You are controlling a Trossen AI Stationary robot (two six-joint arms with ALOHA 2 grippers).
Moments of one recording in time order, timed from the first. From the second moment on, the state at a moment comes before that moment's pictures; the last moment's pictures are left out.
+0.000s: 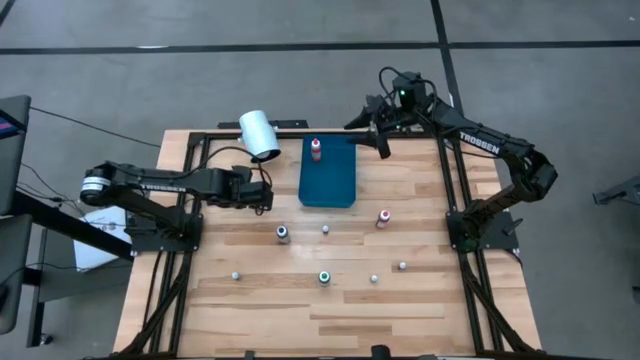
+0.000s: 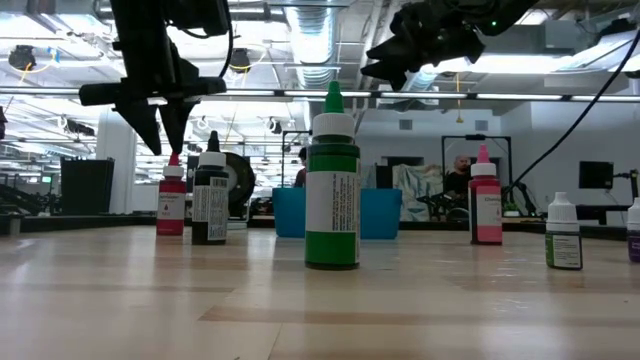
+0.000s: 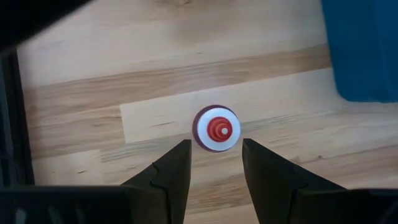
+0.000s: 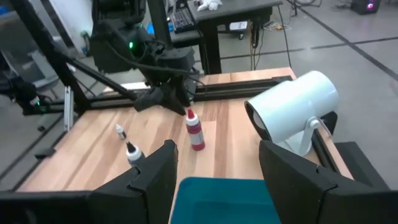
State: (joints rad) left arm 0.08 1.31 0.96 -1.03 -0.40 -1.29; right arm -0.72 1.47 1.22 -0.19 -0.86 -0.25
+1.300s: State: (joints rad) left arm 0.09 1.31 0.96 -0.98 -0.45 -1.27; right arm -0.89 1.48 1.22 -0.41 -1.11 -0.32
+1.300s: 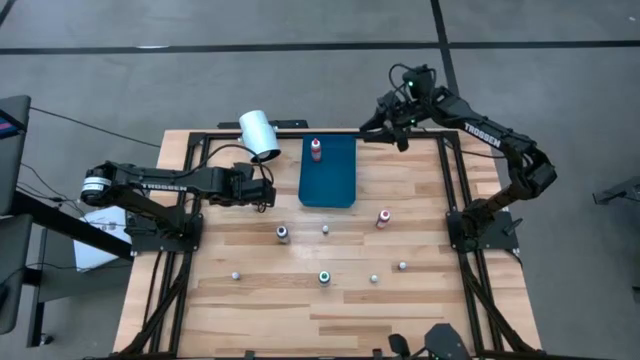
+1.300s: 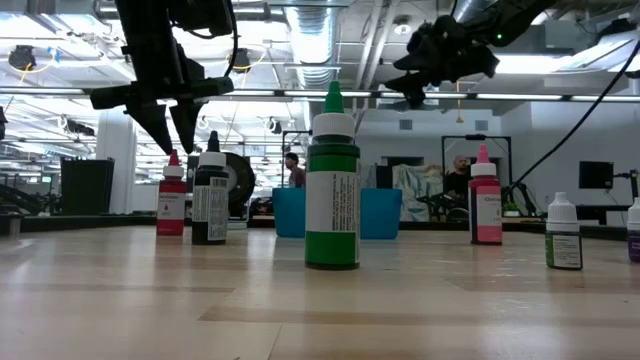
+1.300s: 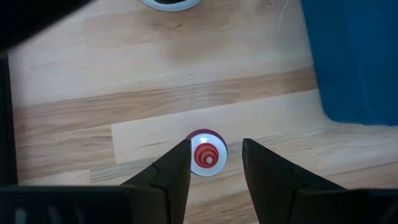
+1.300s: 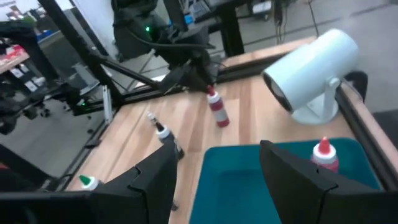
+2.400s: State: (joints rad) left arm 0.09 1.31 0.96 -0.98 -0.45 -1.26; right arm -0.73 1.21 0.98 -0.17 -0.28 -0.17
